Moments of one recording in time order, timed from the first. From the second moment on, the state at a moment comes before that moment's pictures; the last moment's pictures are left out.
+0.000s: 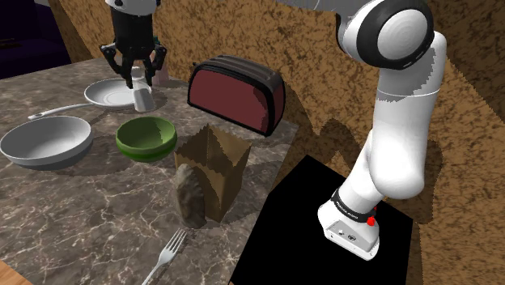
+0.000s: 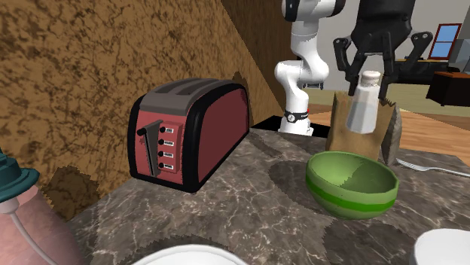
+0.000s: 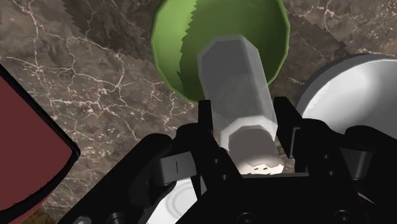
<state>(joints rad) 0.31 0.39 0.29 -1.31 -0.13 1.78 0.71</state>
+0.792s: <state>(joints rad) 0.30 0.39 0.29 -1.46 -0.14 1.93 0.72</state>
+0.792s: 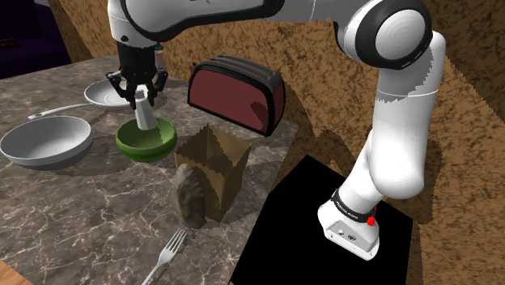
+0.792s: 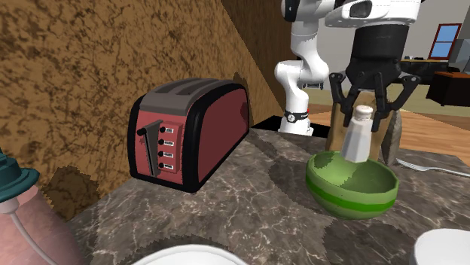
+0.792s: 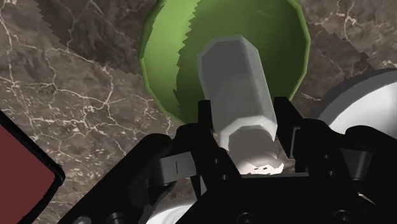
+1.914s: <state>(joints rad) 0.30 0.40 0.29 -1.51 -0.14 1.99 0.72</state>
